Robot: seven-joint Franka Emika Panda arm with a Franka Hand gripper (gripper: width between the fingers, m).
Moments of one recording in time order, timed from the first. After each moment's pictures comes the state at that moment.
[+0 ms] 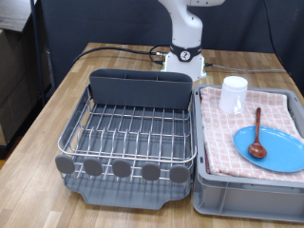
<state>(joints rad) 0.03 -0.43 0.17 -2.22 0.02 1.85 1.19</state>
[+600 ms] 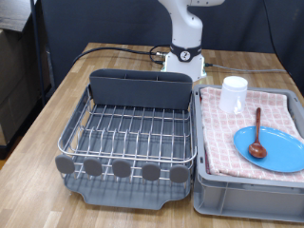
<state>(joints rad) 0.06 -0.42 0.24 -2.21 0.03 1.94 1.19</state>
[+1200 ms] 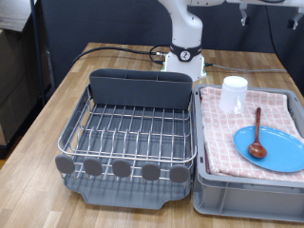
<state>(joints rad) 0.06 -0.30 0.28 -2.34 0.01 2.20 1.23</state>
